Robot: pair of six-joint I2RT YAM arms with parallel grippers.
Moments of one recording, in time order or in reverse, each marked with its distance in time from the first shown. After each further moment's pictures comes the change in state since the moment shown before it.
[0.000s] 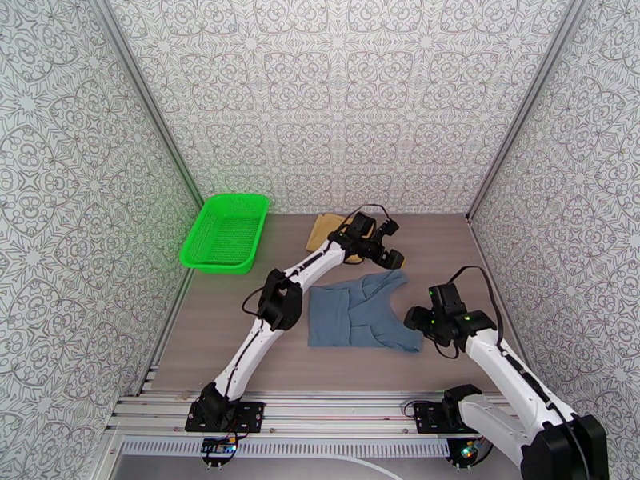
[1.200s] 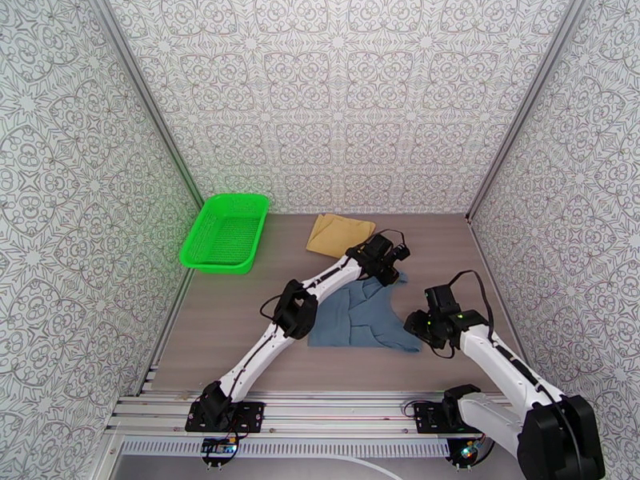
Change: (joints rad) left arm -0.120 0.116 0.051 -0.119 -0.347 0.212; right arm 0.000 0.076 -0.056 0.060 -0.040 0.080
